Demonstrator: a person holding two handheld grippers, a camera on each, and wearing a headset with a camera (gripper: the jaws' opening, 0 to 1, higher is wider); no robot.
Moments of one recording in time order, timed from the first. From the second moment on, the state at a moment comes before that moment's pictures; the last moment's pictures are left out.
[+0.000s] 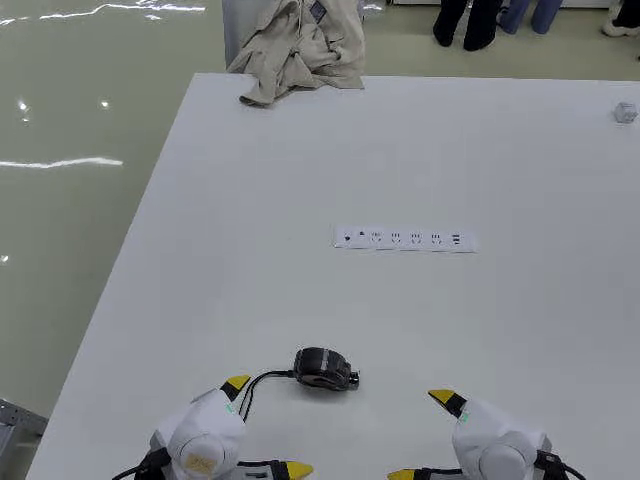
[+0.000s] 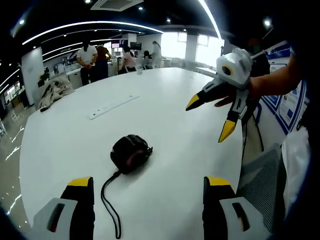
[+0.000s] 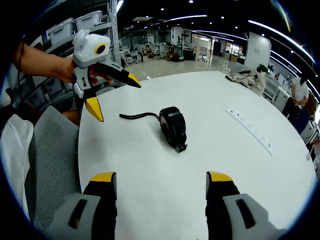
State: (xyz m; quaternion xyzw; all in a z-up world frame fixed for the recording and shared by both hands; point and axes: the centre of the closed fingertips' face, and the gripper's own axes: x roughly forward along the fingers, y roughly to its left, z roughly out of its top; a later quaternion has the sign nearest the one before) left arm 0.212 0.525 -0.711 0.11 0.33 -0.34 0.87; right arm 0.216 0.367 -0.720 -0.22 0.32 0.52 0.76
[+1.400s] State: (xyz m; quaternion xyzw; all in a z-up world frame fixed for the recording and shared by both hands) left arm 0.268 0.513 -0.741 0.23 0.32 -0.45 0.80; right arm 0.260 0.401 -0.771 -0.29 0.30 0.59 0.69
